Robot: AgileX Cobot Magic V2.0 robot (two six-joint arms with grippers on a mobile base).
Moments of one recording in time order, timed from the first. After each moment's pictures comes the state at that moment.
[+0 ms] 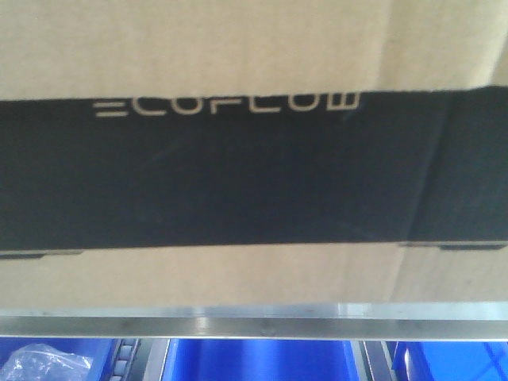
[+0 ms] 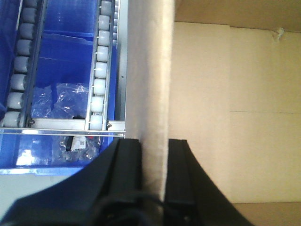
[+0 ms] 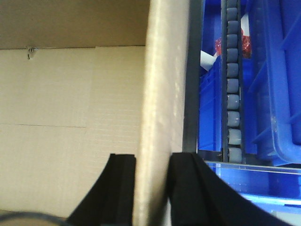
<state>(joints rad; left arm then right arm) -0.63 0.79 -1.21 0.28 1.24 -0.54 0.52 0.70 -1.17 -0.25 1.18 0.52</state>
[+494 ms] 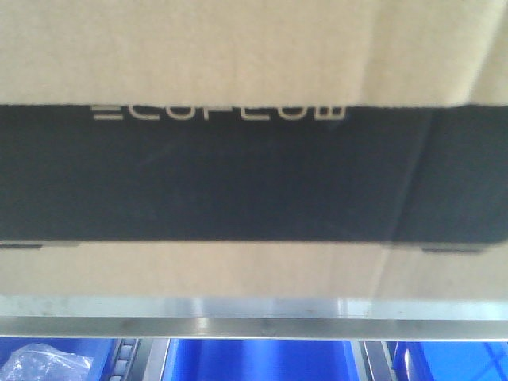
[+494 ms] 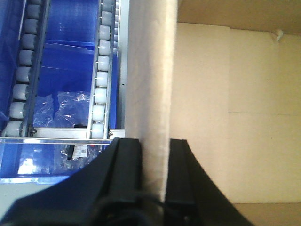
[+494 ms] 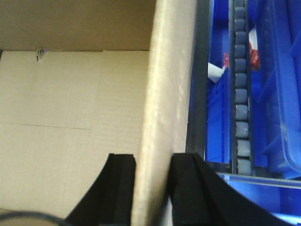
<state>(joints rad) -0.63 0.79 -1.21 0.29 1.21 -0.54 0.52 0.64 -1.07 -0.25 1.07 0.52</state>
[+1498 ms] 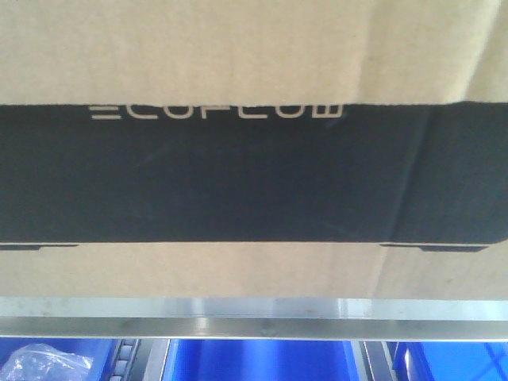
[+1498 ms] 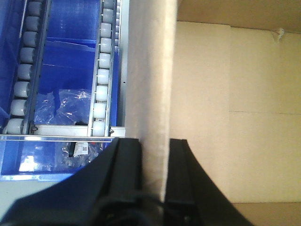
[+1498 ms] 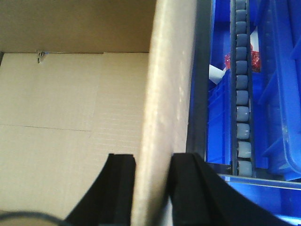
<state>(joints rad) -0.63 0.79 -1.21 0.30 1.22 -0.54 0.52 0.64 -1.07 -0.25 1.07 0.52</state>
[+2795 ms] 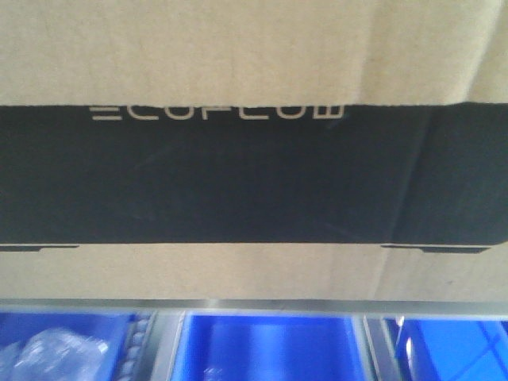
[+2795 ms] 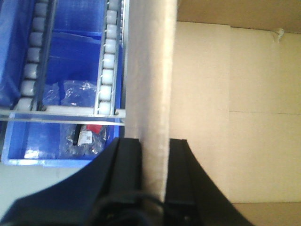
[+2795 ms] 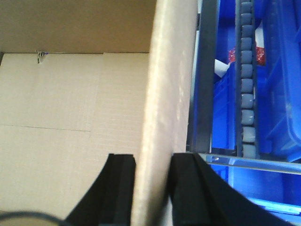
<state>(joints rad) -0.63 0.79 -1.21 0.29 1.22 -0.54 0.52 0.64 -1.07 -0.25 1.07 0.52</state>
